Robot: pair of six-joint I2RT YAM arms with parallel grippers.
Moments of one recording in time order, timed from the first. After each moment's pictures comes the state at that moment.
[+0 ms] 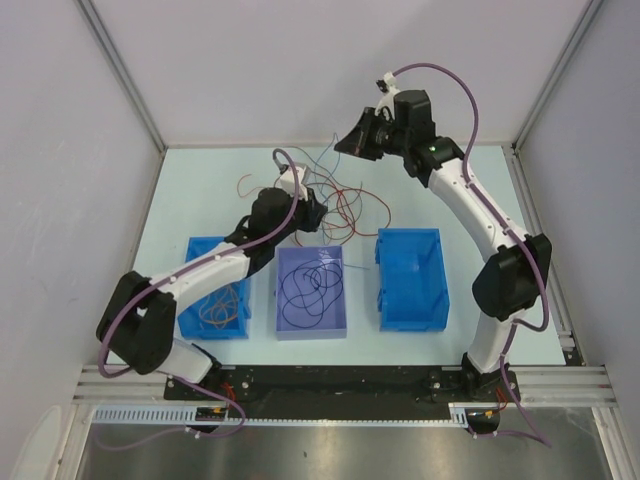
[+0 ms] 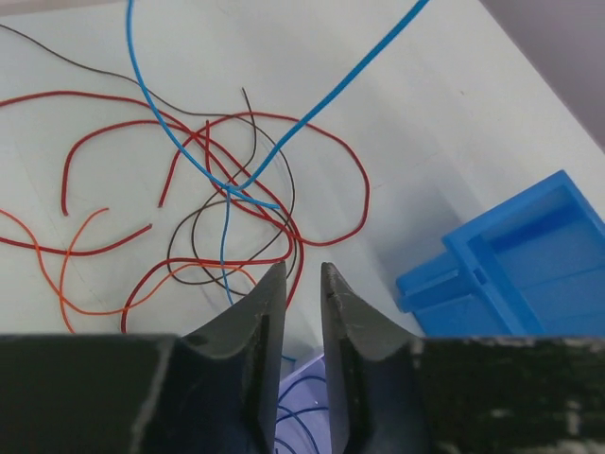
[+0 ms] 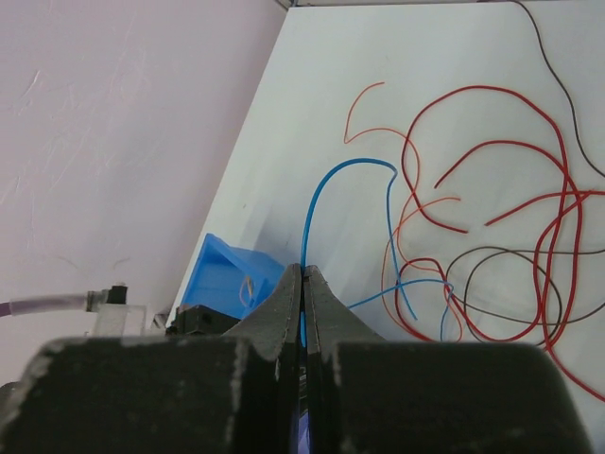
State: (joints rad) left arm -0.59 1.47 0.90 0.29 0.03 -0.28; right arm 0.44 1.83 1.86 -0.36 -0.43 0.61
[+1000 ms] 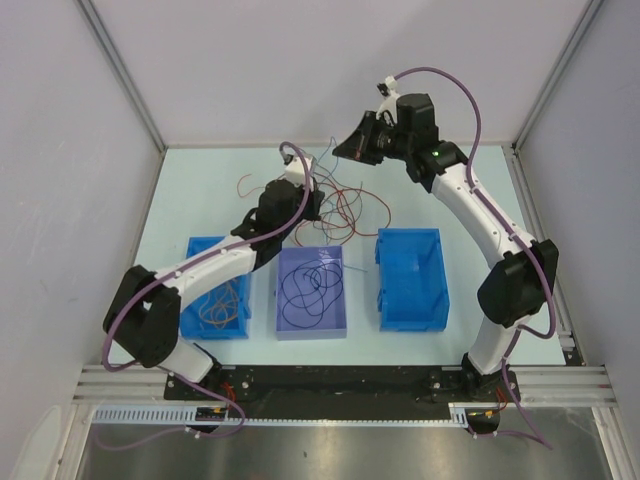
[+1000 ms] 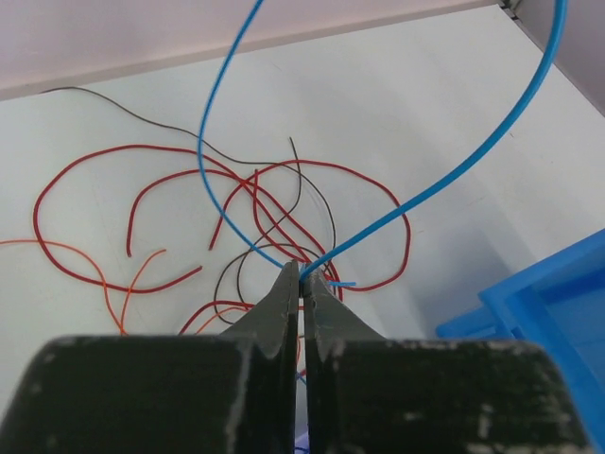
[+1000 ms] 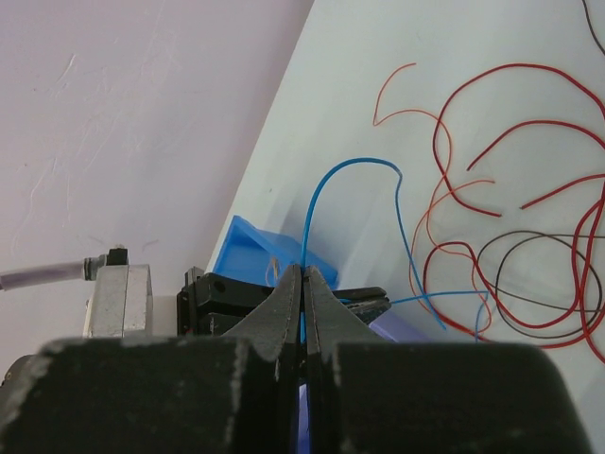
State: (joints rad) left arm -0.62 1.50 1.00 0.29 -0.13 -0.20; right arm 0.44 1.78 1.80 -0.34 -0.48 0.65
